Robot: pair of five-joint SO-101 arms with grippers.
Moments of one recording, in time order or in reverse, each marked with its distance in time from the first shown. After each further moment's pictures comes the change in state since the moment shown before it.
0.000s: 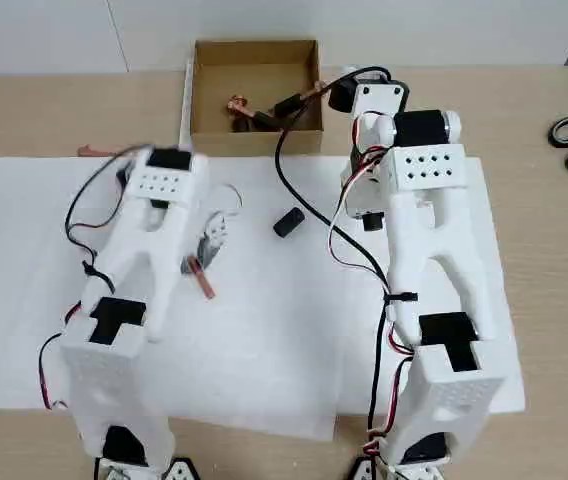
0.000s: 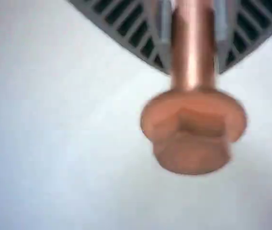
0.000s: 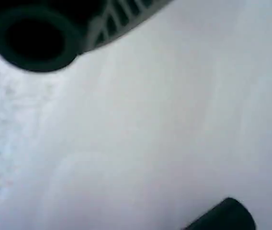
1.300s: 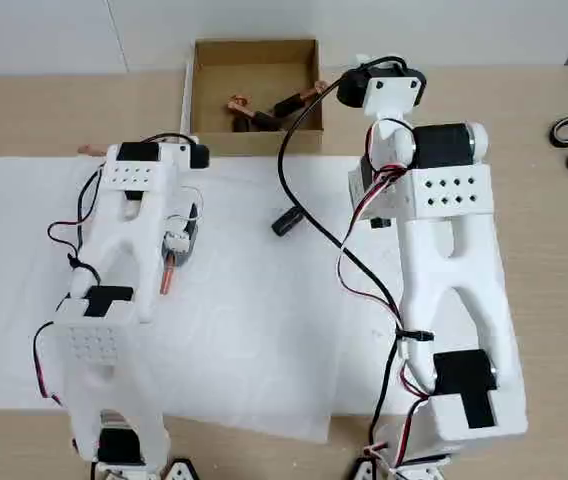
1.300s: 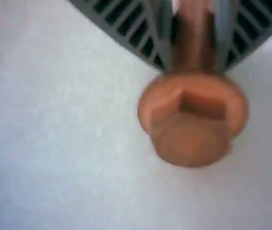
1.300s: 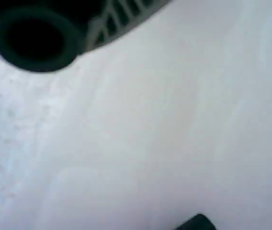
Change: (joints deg) left arm -6.9 9.8 -4.8 -3.2 -40.4; right arm 0.0 -13.6 6.9 0.0 0.0
